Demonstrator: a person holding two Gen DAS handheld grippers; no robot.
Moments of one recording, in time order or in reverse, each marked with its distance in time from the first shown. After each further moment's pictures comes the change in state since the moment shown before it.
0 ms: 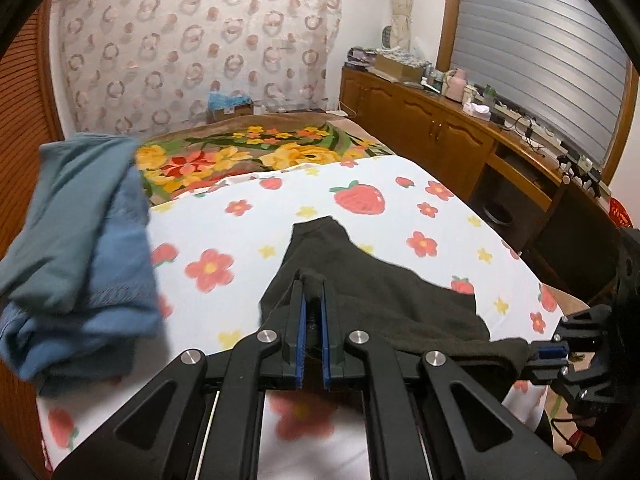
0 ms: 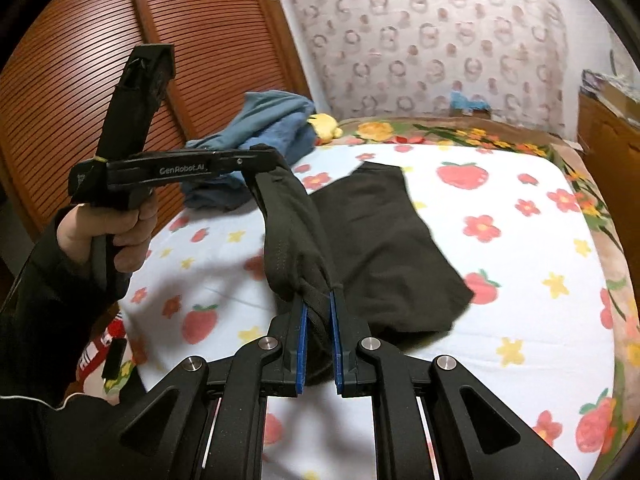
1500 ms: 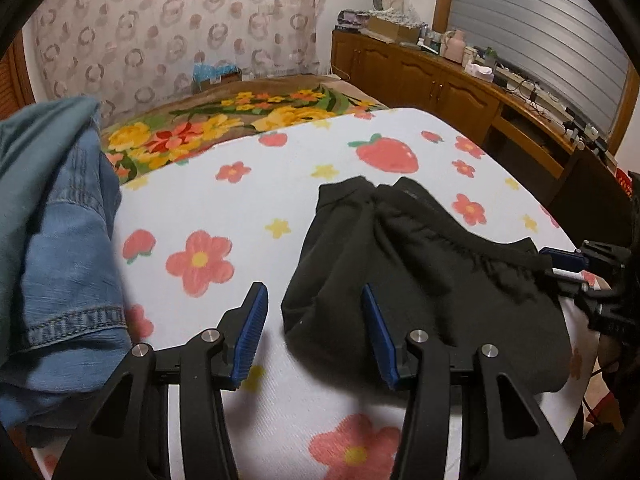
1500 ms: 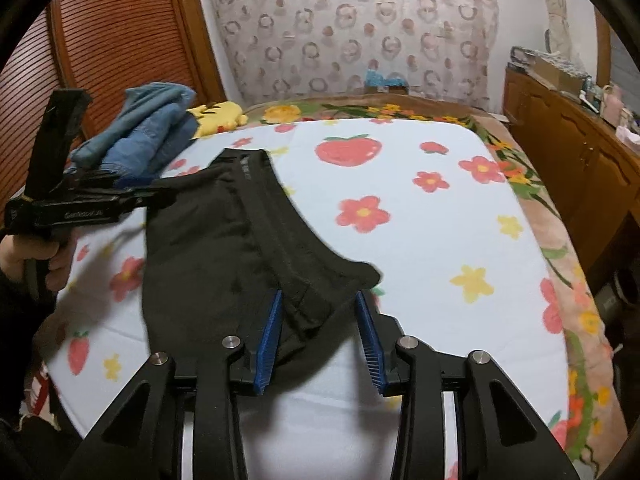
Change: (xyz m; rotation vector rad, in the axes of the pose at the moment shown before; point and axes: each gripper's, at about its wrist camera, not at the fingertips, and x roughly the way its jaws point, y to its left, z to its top) left arm 0.067 0.031 -0.008 0.051 0.127 -0.017; right arm 0.042 -0.043 0.014 0.090 0.063 -0.290
